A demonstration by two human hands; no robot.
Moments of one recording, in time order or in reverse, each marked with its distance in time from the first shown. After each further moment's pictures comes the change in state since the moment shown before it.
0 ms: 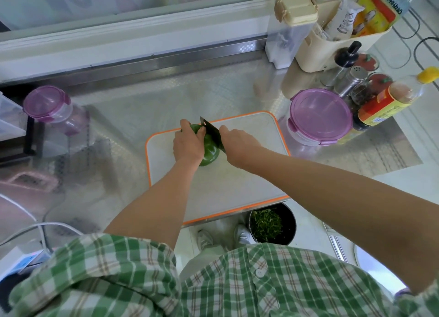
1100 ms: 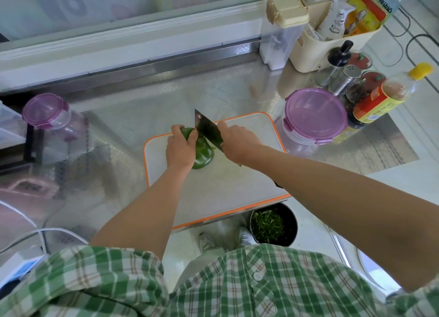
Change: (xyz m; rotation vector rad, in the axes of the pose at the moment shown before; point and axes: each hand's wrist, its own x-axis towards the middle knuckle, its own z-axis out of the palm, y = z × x) left_hand -0.002 -0.016 -0.005 -0.133 0.021 0.075; right_hand 0.009 0.016 0.001 0.052 0.092 -0.024
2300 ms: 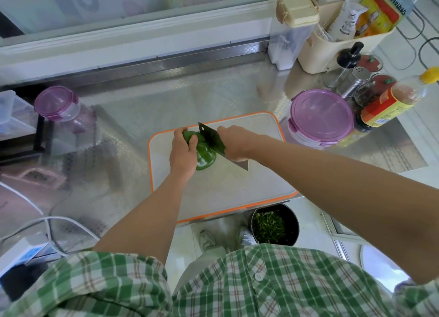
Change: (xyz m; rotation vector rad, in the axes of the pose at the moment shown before) left_hand -0.019 -0.016 0.003 -0.145 0.016 0.003; right_hand 0.000 -0.009 -0.013 -0.107 -0.218 -0.060
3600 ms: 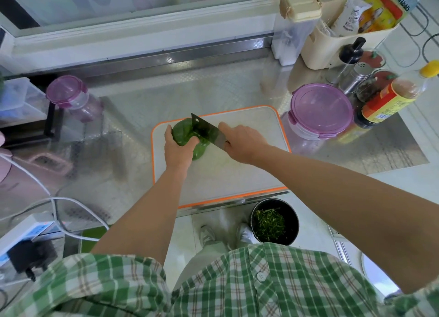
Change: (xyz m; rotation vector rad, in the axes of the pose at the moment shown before) left_hand -0.032 -0.003 -0.008 -0.418 0.107 -0.255; right_hand -0.022 0.015 0.037 0.034 0.285 -0.141
